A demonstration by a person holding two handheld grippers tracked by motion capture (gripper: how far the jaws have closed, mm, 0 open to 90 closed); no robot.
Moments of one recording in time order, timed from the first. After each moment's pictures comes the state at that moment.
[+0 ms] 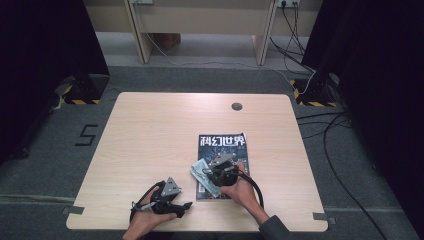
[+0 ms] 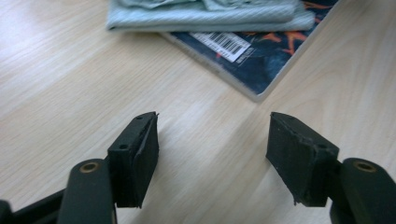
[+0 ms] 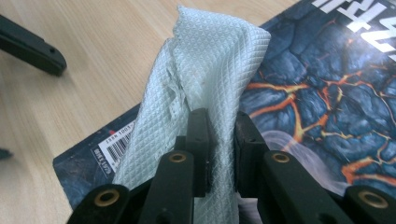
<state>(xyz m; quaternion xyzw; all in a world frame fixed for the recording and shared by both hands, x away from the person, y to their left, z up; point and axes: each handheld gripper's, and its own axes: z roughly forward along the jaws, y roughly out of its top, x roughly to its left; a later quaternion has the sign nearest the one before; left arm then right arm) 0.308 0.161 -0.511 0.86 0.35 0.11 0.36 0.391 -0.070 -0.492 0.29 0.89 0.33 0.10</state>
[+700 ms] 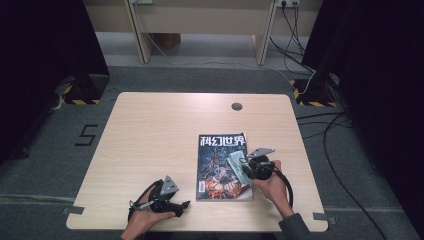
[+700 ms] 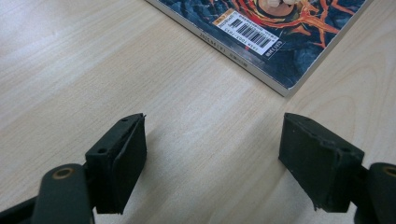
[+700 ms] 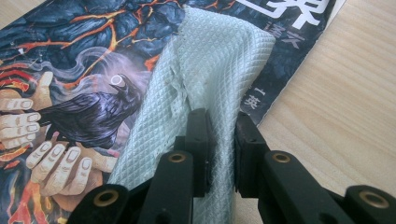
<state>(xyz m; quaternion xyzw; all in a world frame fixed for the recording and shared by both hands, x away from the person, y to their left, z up) 0.312 0.164 -0.513 0.86 0.36 0.13 0.35 0.405 -0.170 -0.488 0.40 0.85 0.30 0.15</state>
